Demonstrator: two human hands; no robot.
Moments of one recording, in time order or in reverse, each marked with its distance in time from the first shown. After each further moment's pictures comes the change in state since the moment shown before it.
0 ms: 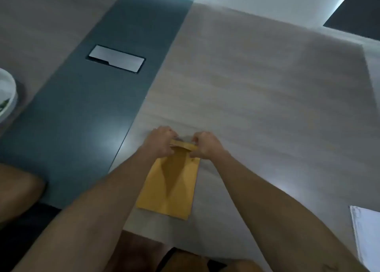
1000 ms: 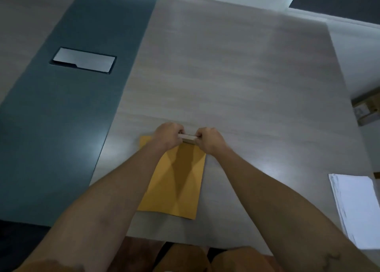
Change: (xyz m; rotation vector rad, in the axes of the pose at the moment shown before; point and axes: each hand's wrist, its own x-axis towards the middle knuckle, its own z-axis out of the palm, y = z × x) left_hand 0.030 0.070 0.001 -0.150 0.024 0.095; right_hand -0.027 0.058 0.007 0.141 0.194 0.135
